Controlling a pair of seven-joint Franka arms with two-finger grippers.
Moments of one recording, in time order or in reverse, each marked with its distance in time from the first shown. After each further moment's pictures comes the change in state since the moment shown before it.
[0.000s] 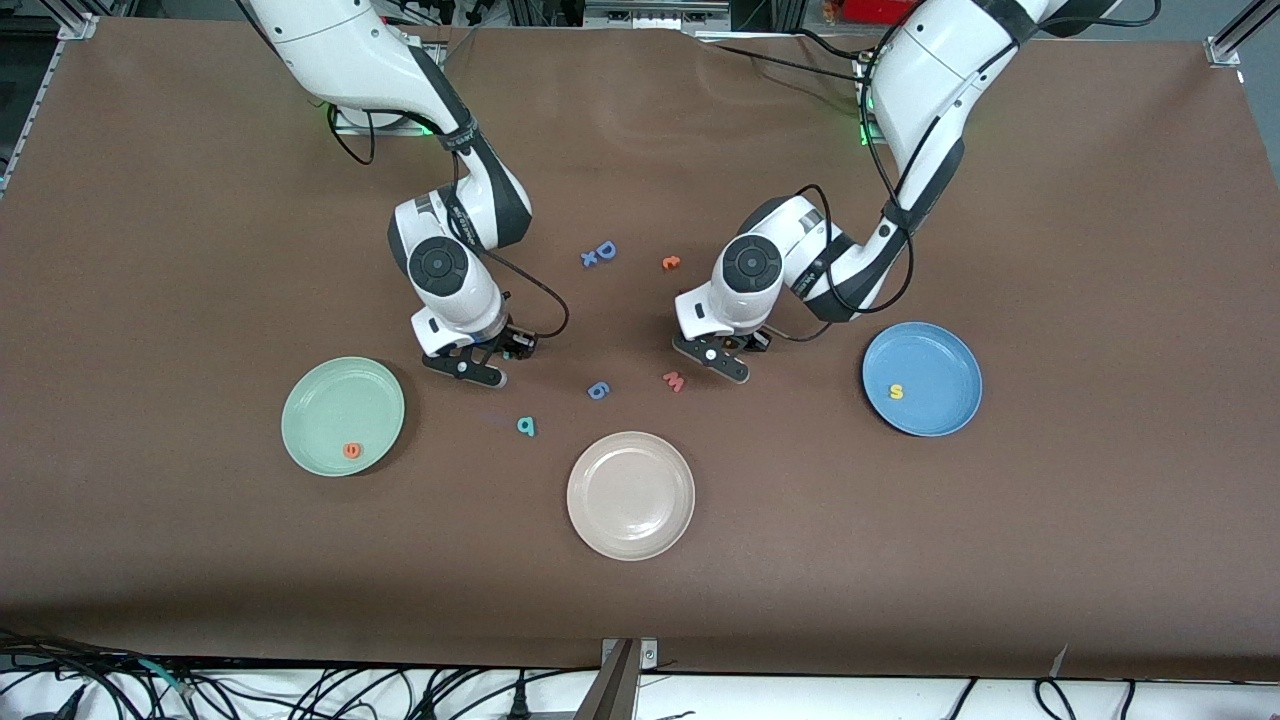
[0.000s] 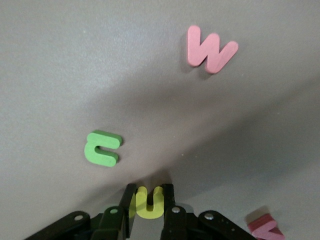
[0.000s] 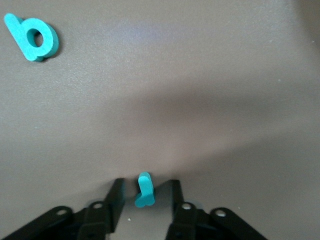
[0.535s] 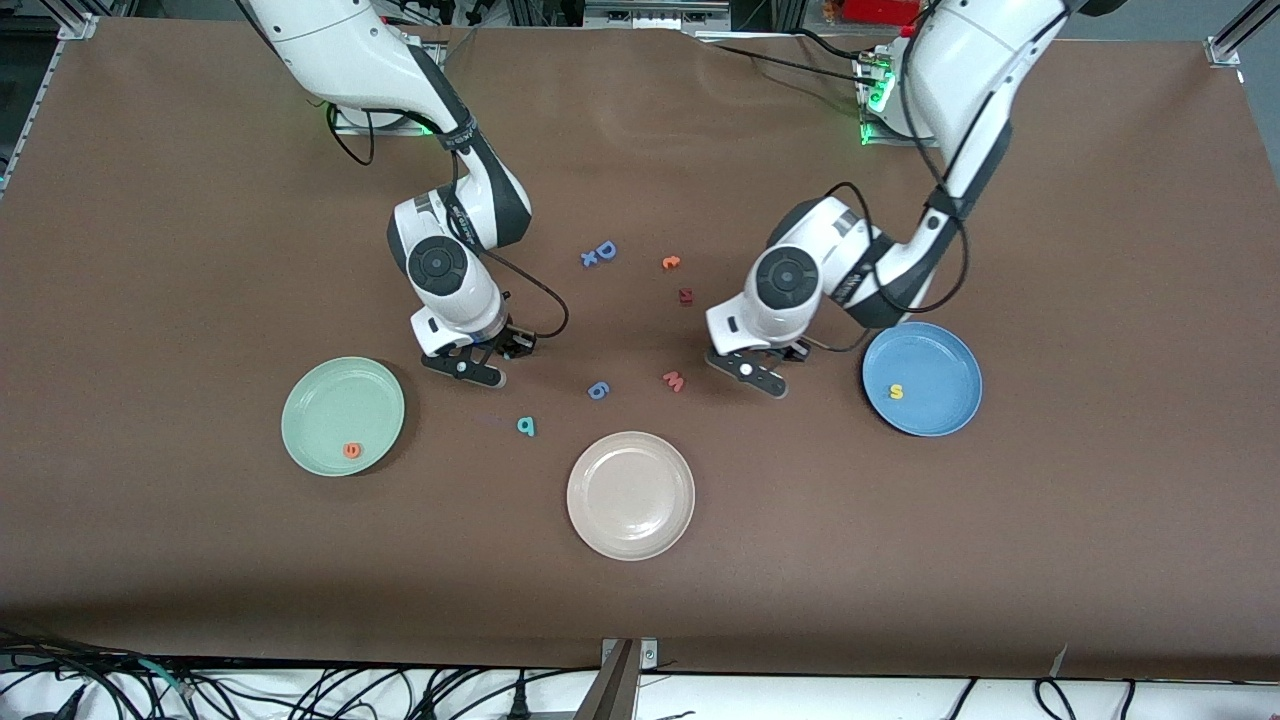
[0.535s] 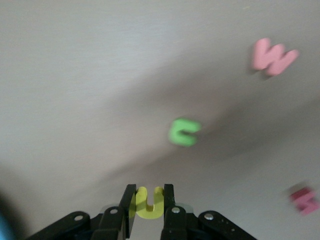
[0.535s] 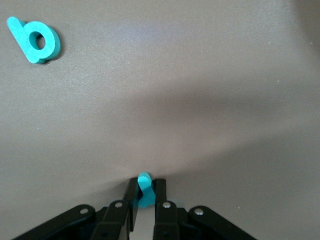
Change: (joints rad) left arm 0.098 -0.089 0.006 0.036 0.002 -0.183 0.118; right arm -0.001 -0.001 0.000 0.000 0.000 0.000 0.003
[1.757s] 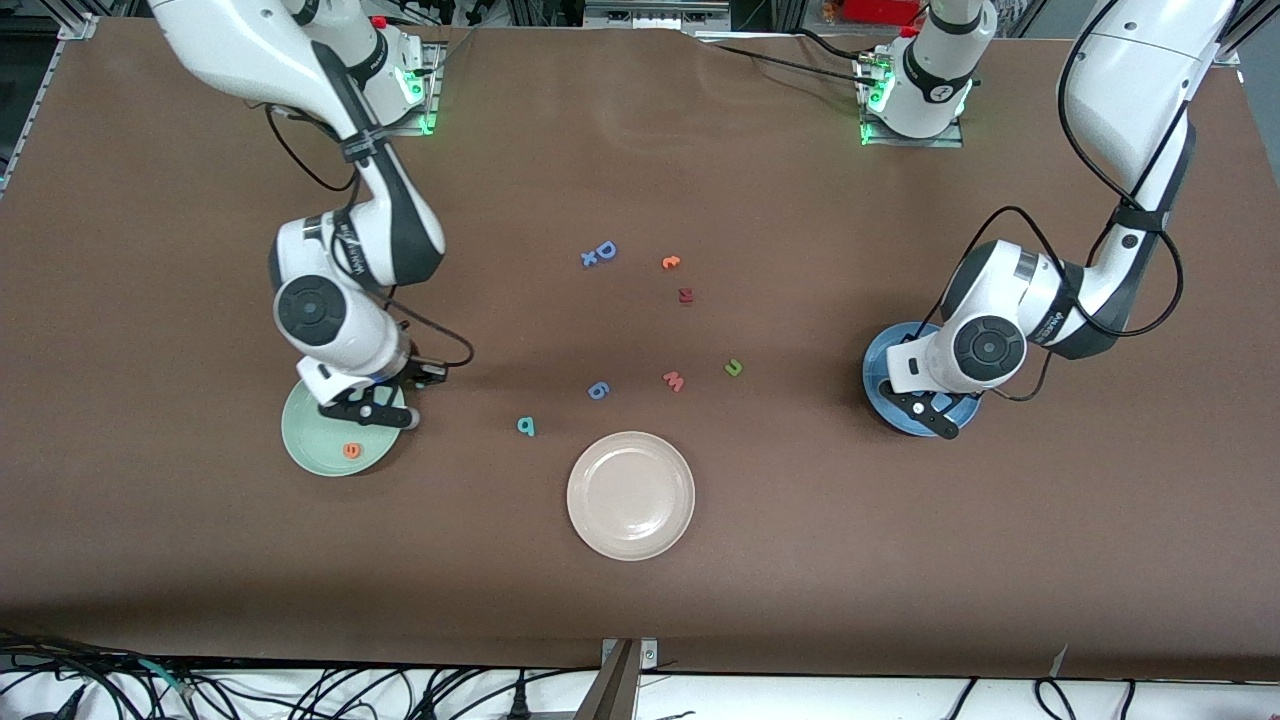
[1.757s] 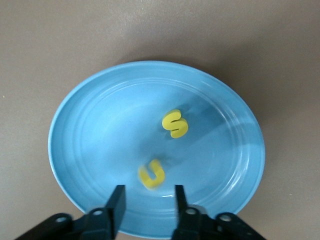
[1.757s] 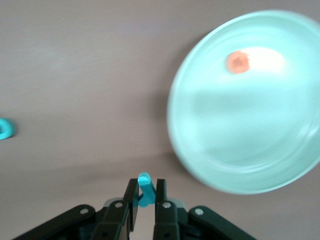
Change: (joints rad) left arm 0.349 -0.043 0.005 -0.076 0.174 -0.101 0.372; right arm -0.247 -0.060 -0.010 0.182 -0.121 -0.308 -0.361
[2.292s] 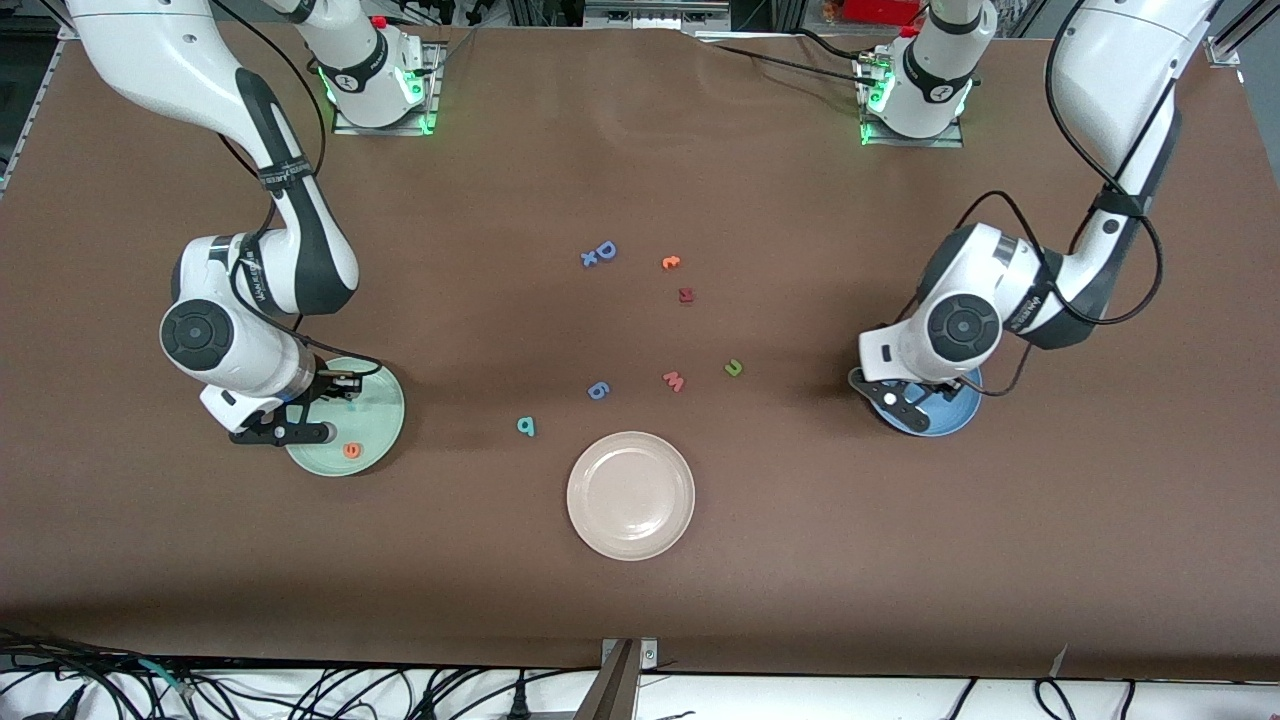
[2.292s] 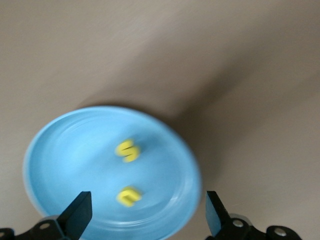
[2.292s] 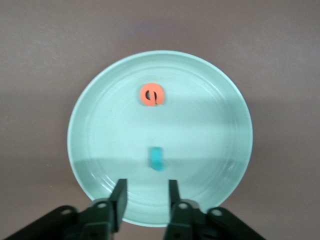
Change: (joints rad) left arm -0.008 -0.031 -0.107 0.005 -0.054 0.002 -0.053; right arm -0.138 0.006 0.005 0.001 -0.032 0.023 -0.233
